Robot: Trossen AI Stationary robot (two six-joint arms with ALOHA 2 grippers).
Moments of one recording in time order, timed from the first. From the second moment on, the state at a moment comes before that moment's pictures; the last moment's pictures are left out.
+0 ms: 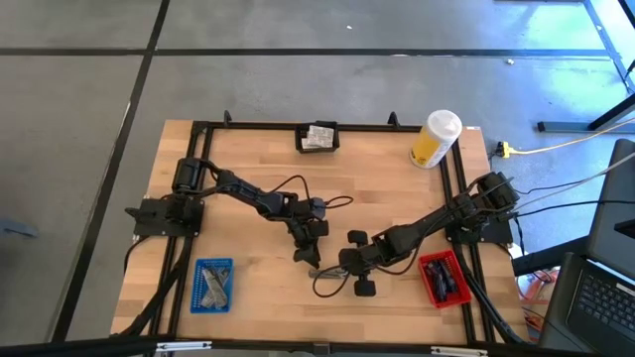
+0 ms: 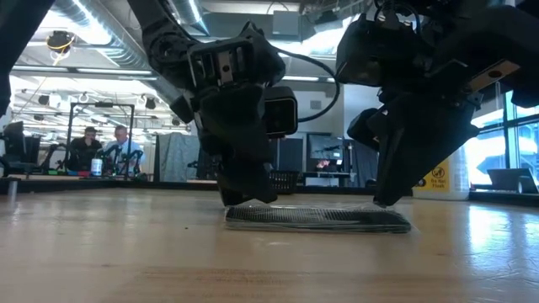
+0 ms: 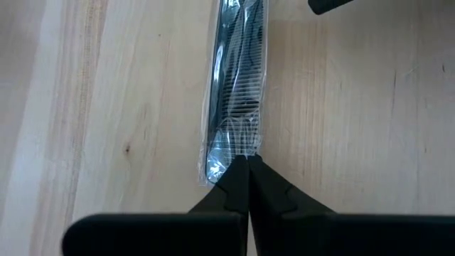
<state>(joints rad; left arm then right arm) -0.02 2.01 1.01 0.18 0.74 -0.48 0.43 1.82 1.00 -0.24 0.03 0.35</state>
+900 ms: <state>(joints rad) -0.02 2.03 1.02 0.13 0.73 -0.53 0.44 1.82 1.00 -0.24 0.02 0.34</state>
